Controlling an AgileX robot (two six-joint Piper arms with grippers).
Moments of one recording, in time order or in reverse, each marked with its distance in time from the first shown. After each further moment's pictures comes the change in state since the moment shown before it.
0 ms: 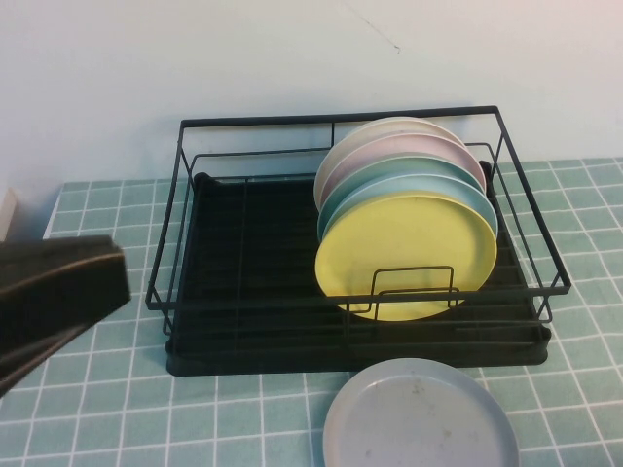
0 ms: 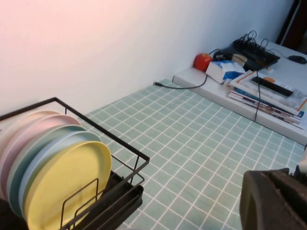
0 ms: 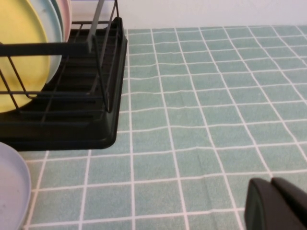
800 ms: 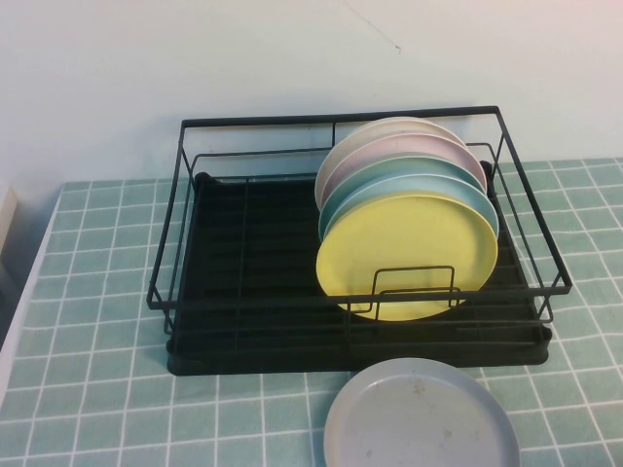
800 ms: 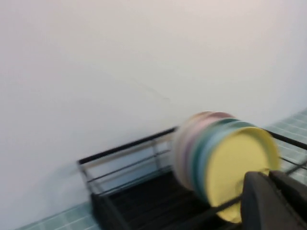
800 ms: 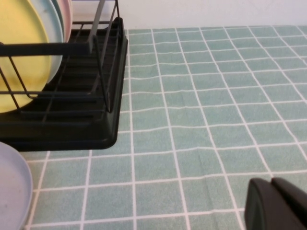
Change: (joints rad) right arm 0.000 0.000 0.000 0.000 0.000 0.000; left arm 0.037 -0.590 0.485 0.539 -0.276 -0.201
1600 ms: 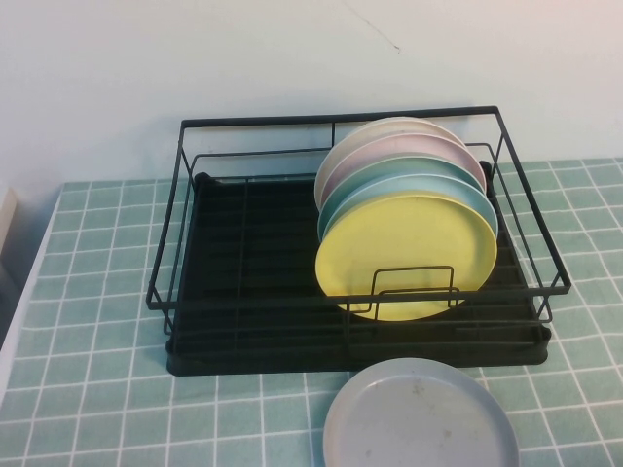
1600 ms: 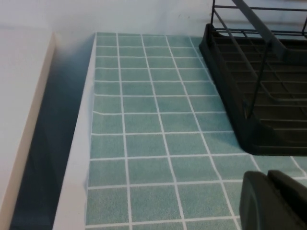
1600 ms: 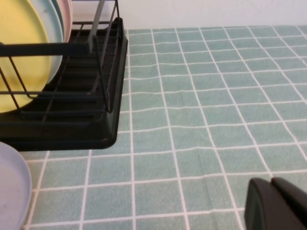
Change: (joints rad) right arm 0.000 0.000 0.000 0.000 0.000 0.000; left arm 0.321 -0.043 0.560 0.143 -0.208 -0.269
